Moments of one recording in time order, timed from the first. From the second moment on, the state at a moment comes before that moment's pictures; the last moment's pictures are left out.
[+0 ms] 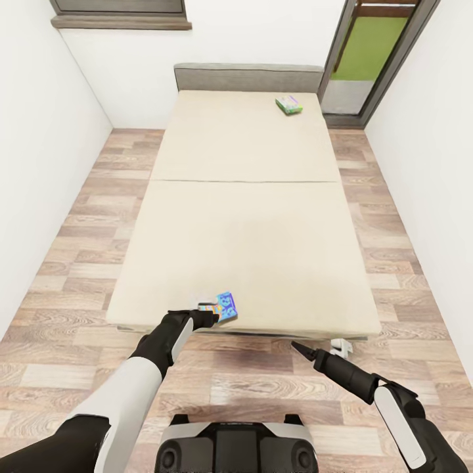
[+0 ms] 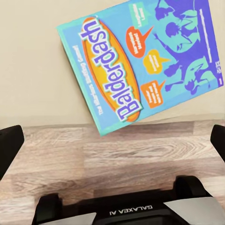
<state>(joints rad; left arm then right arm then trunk) -0.87 -0.17 -0.01 -0.56 0.01 0.49 0.00 -0.29 -0.17 -0.06 -1.24 -0.65 0.59 0.55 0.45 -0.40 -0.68</state>
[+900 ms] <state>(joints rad) -0.87 -0.17 -0.01 -0.61 0.00 0.49 0.01 -0.29 -0.17 -0.06 -1.23 -0.65 0.59 0.54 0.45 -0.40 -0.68</state>
